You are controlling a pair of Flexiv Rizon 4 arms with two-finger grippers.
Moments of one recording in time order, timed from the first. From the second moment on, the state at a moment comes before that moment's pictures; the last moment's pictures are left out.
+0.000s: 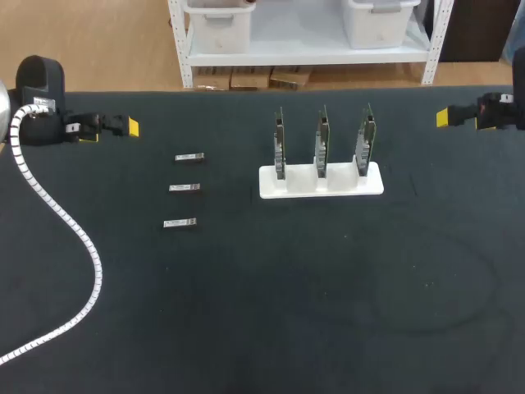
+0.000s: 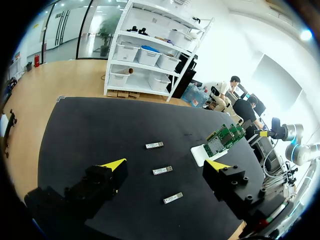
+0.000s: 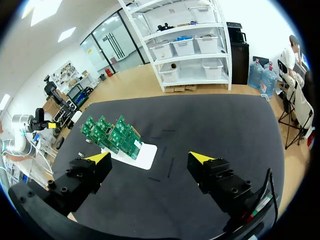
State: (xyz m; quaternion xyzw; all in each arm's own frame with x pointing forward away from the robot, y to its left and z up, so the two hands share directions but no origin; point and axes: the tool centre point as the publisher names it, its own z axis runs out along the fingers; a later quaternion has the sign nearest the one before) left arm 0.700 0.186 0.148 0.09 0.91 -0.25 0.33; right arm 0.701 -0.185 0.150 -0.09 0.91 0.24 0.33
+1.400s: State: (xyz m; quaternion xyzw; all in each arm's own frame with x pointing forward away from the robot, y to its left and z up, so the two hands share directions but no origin) left arm 0.676 0.168 0.159 0.25 0.90 -0.19 0.30; right arm 0.701 -0.185 0.150 -0.09 0.91 0.24 0.33
